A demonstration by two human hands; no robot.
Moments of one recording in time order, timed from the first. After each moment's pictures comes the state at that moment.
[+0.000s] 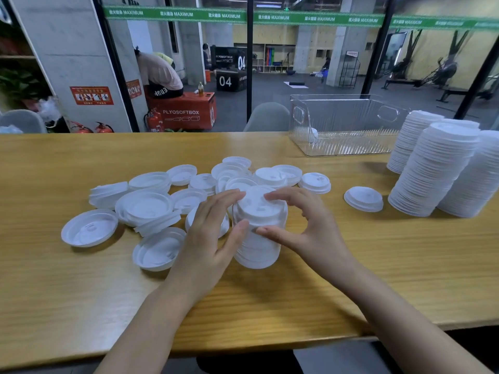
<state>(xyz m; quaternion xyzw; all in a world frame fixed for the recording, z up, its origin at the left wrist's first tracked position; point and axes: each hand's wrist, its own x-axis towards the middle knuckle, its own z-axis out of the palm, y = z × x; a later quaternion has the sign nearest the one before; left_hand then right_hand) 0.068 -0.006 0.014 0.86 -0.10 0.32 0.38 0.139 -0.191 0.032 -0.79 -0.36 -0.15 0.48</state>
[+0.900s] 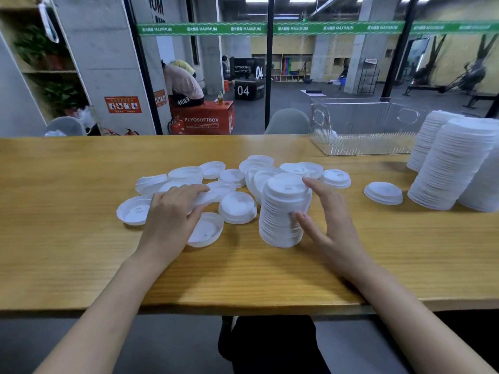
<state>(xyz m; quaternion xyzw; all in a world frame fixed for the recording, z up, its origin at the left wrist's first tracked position) 0.029 0.082 0.020 0.91 0.02 0.39 0.13 0.132 -0.193 -0.002 -0.76 -0.40 -0.26 0.44</state>
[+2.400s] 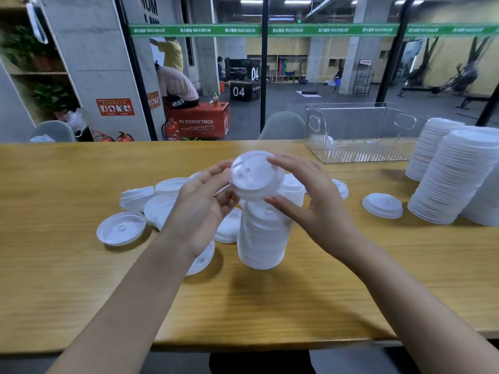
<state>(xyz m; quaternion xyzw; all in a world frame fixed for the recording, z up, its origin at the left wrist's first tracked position) 0.069 0.016 0.087 0.54 0.02 0.16 0.83 0.149 -0.165 0.068 -0.74 -0.45 -0.24 0.43</state>
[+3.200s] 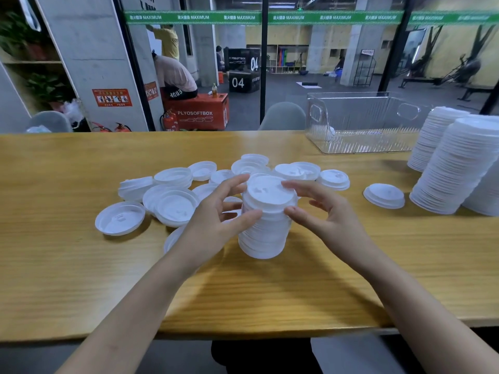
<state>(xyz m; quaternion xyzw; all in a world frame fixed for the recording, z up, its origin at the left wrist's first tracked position) 0.054 0.018 0.044 0.79 -0.03 0.15 0.59 0.137 -0.188 0.038 -0.74 -0.38 -0.05 0.55</state>
